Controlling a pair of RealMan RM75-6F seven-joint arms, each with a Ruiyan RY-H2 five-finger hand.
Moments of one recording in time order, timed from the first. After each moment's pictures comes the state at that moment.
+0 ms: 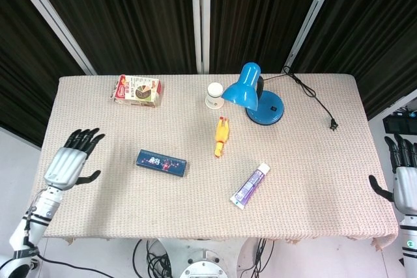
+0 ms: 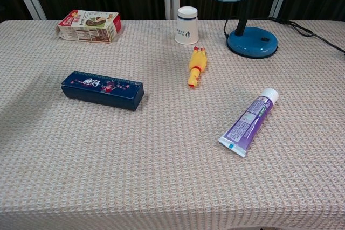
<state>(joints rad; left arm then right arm) -0.41 -1.18 -0.07 -1.59 1.48 1.19 0.06 0.07 -1.10 0.15 -1.64 -1.37 1.50 -0.08</state>
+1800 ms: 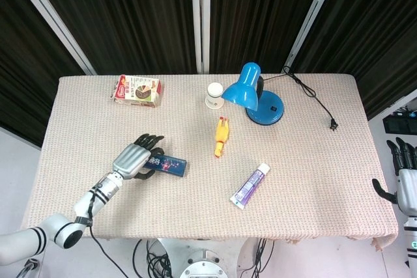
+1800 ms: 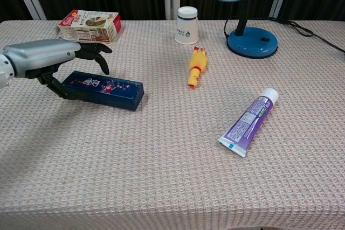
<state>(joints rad) -0.68 -1.49 -0.06 -1.35 1.46 0.92 -0.04 0.07 -1.09 0.13 -1.58 -1.36 1.46 -0.02</state>
